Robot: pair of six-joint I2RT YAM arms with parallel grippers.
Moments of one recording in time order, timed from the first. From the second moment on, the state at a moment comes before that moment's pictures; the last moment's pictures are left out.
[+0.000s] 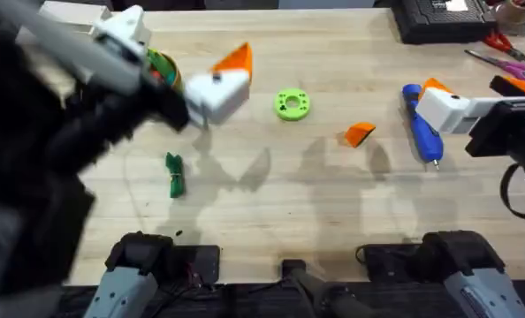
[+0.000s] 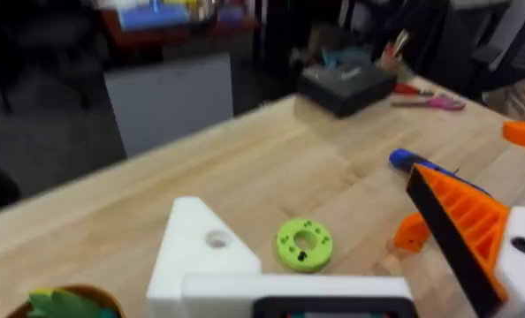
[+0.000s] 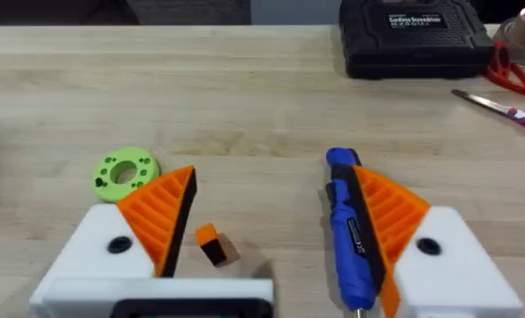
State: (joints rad) left arm -0.10 0.60 0.64 -0.17 0.57 0.00; right arm 0.00 0.43 0.69 -0.67 -0.01 0.02
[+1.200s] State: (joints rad) left arm -0.11 0.00 0.01 0.05 0.52 -0.11; right arm 0.00 0.43 0.69 -0.67 -0.01 0.02
